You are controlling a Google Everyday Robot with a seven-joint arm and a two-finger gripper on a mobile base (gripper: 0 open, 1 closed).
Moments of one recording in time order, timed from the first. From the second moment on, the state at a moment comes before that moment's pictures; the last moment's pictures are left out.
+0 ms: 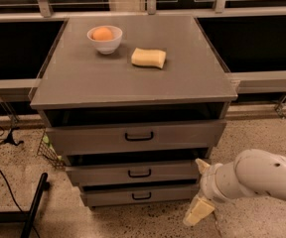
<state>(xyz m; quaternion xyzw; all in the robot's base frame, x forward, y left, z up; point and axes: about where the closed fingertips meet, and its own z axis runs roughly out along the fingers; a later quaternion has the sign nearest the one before) 0.434 -0.159 0.608 -0.57 0.78 0.08 0.24</state>
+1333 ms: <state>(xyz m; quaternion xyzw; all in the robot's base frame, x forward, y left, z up) 0.489 -0.143 0.533 -0.57 0.77 0.06 0.29</state>
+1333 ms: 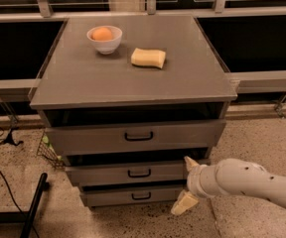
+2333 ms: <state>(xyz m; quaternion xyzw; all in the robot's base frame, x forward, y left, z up) 0.559 -0.119 0.480 -0.58 0.74 0.08 0.34</state>
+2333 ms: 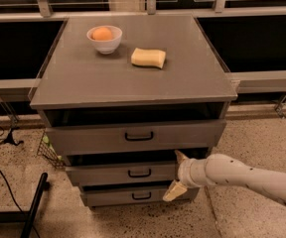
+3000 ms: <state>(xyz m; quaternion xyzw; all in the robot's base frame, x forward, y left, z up) 0.586 -0.117 0.449 -0.59 0.72 0.08 0.34</state>
